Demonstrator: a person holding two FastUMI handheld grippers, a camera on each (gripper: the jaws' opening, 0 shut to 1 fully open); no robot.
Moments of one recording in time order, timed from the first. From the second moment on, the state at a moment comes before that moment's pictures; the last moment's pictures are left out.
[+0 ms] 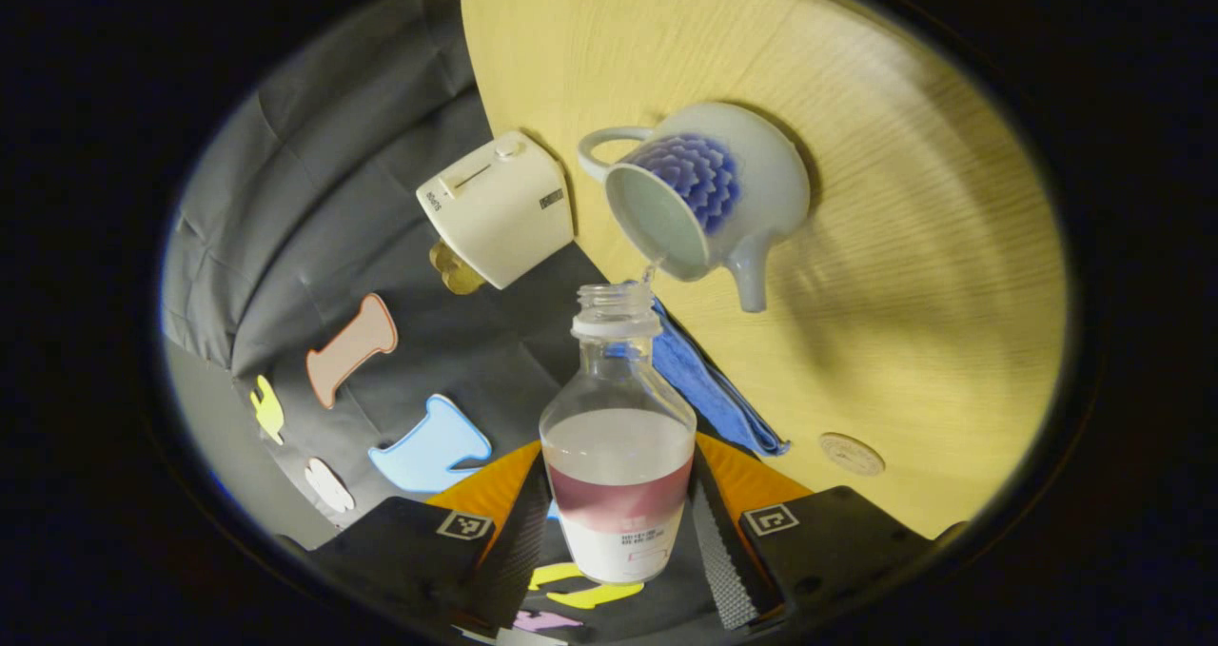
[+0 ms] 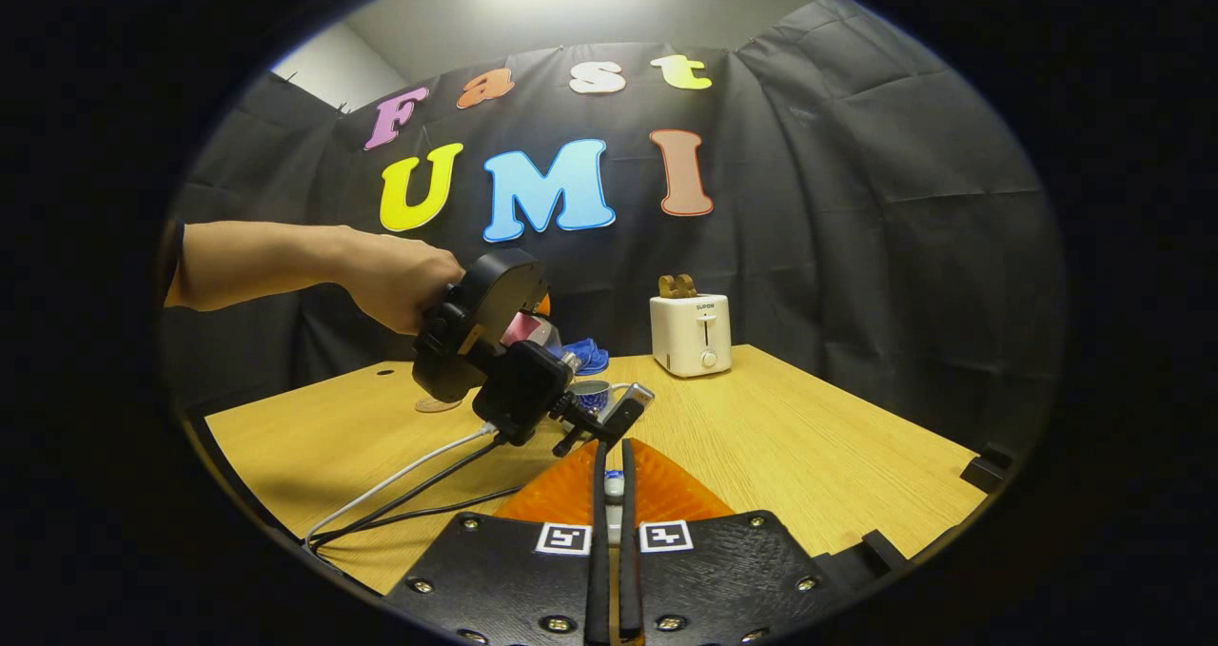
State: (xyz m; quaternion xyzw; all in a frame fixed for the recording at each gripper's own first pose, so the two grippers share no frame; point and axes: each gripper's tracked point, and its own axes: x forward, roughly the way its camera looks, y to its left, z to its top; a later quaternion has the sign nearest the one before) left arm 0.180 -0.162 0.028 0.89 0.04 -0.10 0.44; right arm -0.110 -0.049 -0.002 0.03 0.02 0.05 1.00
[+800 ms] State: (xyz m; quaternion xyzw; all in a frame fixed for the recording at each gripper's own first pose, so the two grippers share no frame) left arm 0.176 -0.129 0.013 0.73 0.01 -0.15 0.67; right arm -0.099 -0.034 0.016 0.01 0.01 0.06 1.00
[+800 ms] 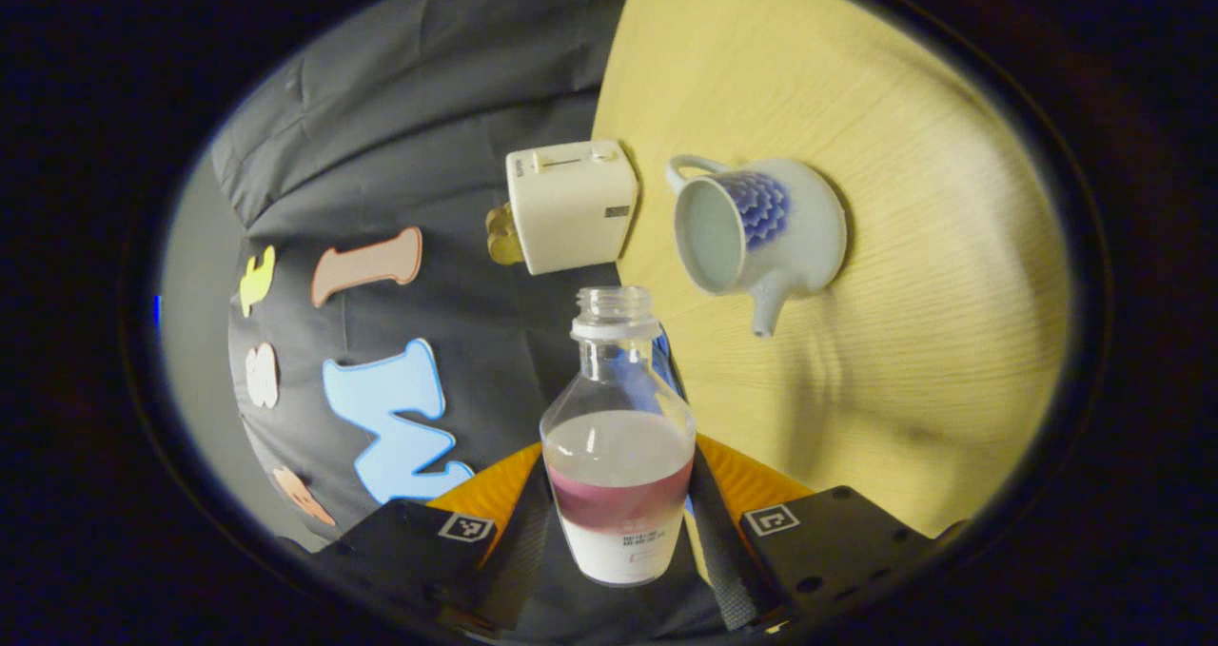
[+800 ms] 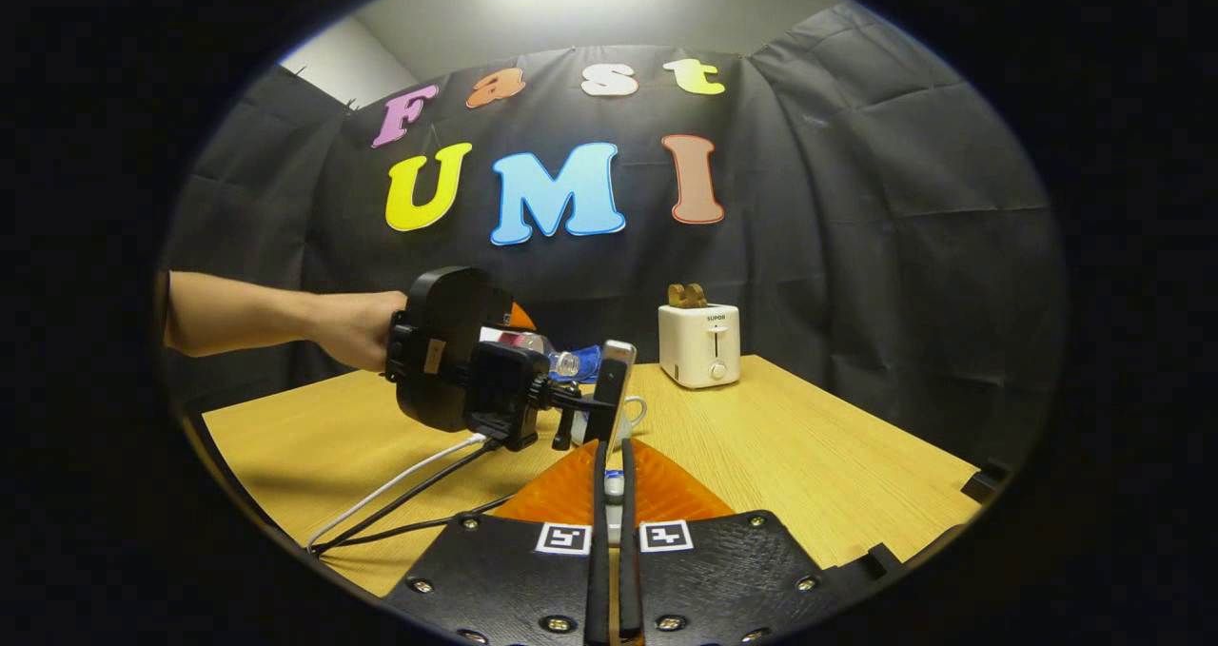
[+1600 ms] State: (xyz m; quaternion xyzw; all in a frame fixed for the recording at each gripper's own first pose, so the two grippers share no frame) left arm 0.225 0.012 0.037 0.02 -0.01 -0.04 1.00; right arm 0.002 0.045 0.025 0.00 0.02 0.12 0.99
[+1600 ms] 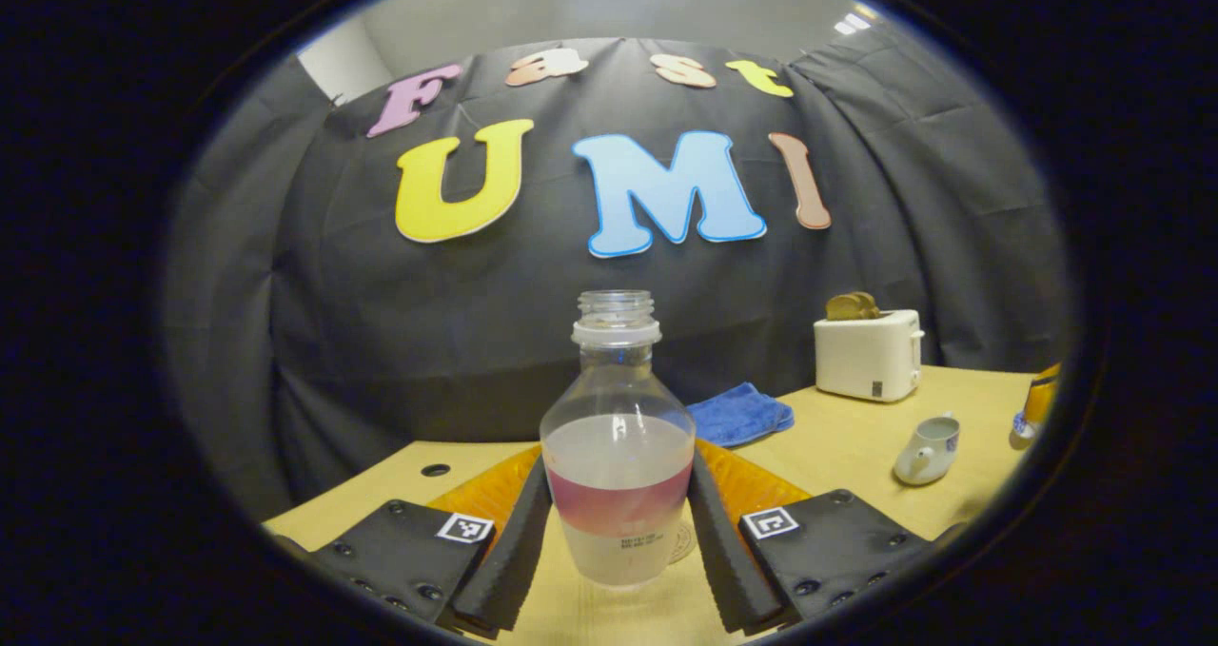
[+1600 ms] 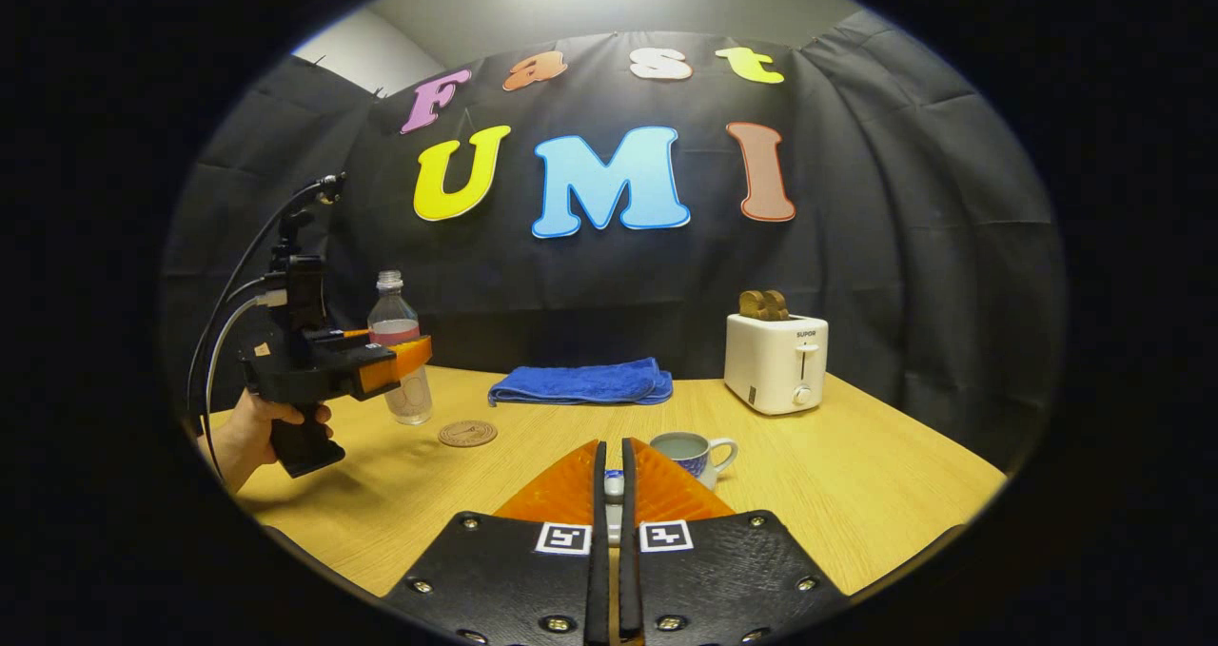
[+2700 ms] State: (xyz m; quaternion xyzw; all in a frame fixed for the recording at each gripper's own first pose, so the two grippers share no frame) left arm 0.290 0.004 -0.018 -0.01 0.04 -0.04 1.00; right arm 0.026 0.028 0.011 0.02 0.04 0.10 0.99
